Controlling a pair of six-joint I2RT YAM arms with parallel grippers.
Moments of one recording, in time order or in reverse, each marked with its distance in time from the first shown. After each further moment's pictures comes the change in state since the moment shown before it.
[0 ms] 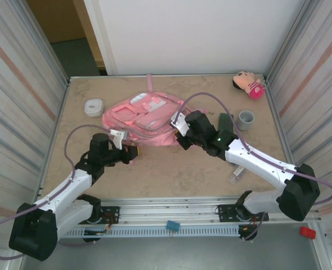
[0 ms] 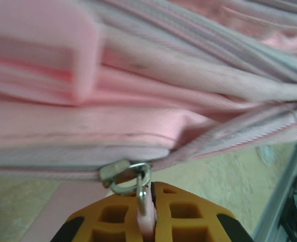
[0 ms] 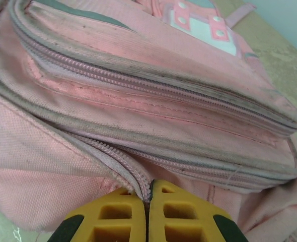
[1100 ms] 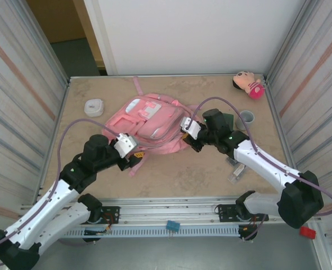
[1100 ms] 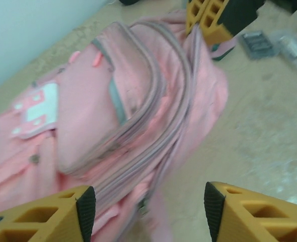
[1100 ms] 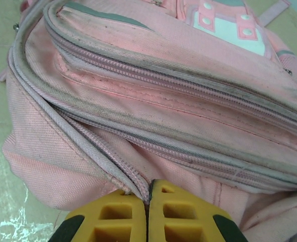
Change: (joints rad) left arm -0.256 -0.257 0.253 -0.445 -0.375 0.730; right arm -0.217 -0.064 -0.122 0.023 -0.427 -0.310
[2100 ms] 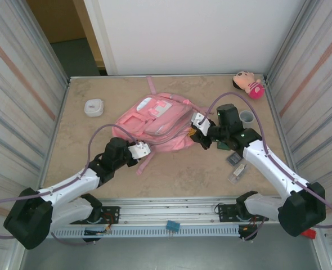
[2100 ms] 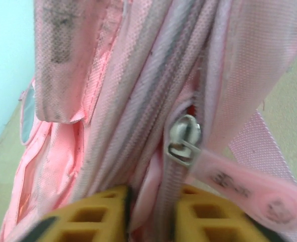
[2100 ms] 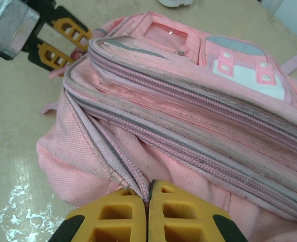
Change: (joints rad) left arm -0.005 0.347 -0.255 0.575 -0.170 0.337; right arm -0.144 -0.071 0.028 -0.073 -0.226 -0.024
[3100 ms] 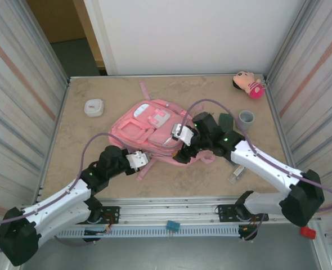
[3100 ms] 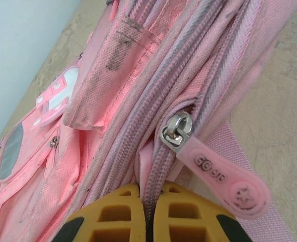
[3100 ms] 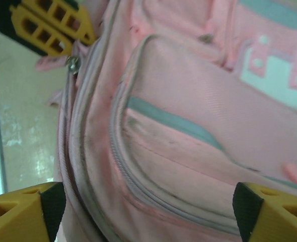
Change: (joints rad) left arm -0.072 -0.237 -0.056 -0.141 0.074 -0.026; right arm 0.307 0.093 0.062 -0.100 0.262 0.101
